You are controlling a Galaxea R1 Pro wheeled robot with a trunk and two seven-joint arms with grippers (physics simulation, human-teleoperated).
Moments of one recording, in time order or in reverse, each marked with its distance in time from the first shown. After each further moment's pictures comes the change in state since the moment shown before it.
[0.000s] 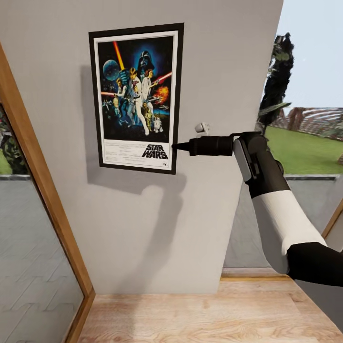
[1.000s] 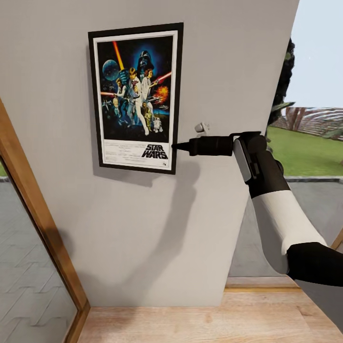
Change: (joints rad) left arm 0.003 0.000 -0.001 0.000 0.001 0.000 0.002; right arm 0.000 0.001 0.001 -0.002 0.002 0.000 0.000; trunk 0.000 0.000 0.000
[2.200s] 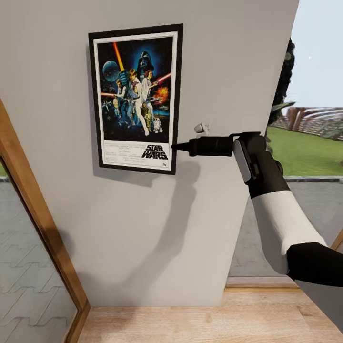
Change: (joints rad) left arm 0.022 0.000 -0.001 -0.001 0.000 0.000 0.001; right arm 0.002 0.001 0.000 0.002 0.000 0.000 0.000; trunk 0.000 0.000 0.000
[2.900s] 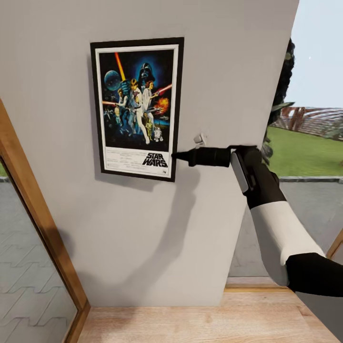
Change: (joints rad) left arm 0.000 0.000 0.000 0.000 0.000 0.000 0.001; right arm 0.074 -0.001 0.001 0.002 0.001 -0.106 0.001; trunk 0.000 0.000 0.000
